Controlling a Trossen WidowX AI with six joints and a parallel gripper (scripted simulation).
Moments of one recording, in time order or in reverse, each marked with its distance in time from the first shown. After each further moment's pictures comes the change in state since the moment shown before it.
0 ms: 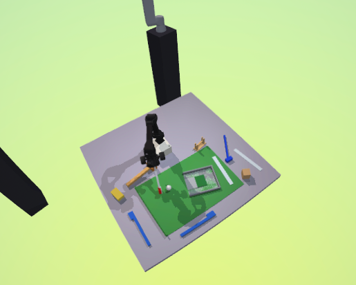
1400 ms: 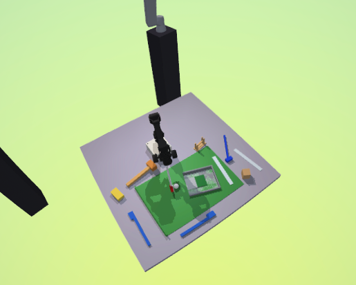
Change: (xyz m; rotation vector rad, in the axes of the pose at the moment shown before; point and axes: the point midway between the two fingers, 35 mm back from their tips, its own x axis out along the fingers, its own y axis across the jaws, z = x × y) arm 0.005 0.093 0.004 -0.016 0.004 0.001
